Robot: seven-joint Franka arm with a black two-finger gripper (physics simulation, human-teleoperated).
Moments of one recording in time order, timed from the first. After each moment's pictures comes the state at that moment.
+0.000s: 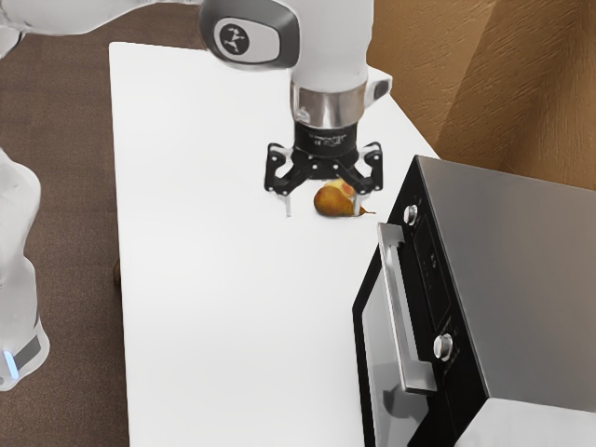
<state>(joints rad) -0.16 -0.26 -0.32 -1.70 0.01 1.65 -1.79</state>
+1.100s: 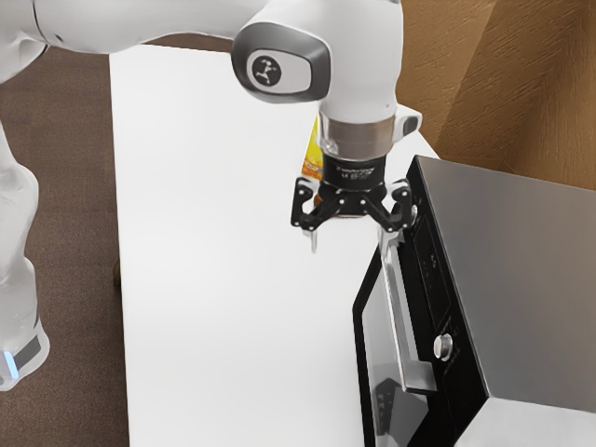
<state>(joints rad) -0.15 -0.16 -0.38 -1.67 -0.05 1.75 -1.78</state>
